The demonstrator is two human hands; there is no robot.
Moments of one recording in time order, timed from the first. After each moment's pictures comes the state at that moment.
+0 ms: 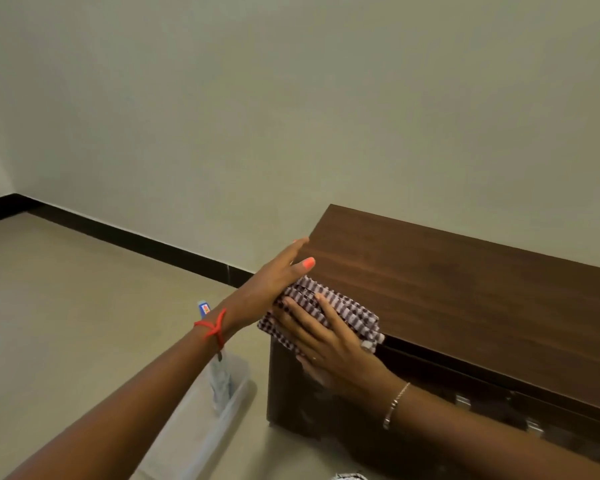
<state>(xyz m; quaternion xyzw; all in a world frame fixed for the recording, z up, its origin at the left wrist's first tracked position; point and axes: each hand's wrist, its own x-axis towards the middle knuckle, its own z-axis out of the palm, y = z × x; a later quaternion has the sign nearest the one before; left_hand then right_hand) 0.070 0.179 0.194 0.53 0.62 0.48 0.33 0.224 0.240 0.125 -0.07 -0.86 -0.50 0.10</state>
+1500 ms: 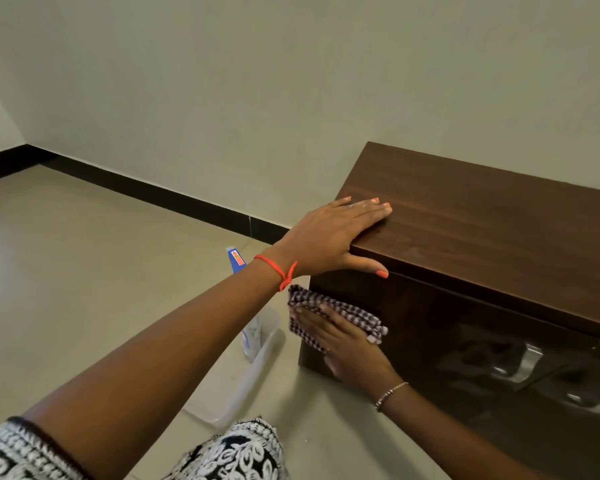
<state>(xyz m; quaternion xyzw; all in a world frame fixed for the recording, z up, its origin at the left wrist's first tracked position) 0.068 0.193 0.173 0.78 0.60 0.17 -0.04 0.205 0.220 0.001 -0.06 -0.90 -0.44 0.02</state>
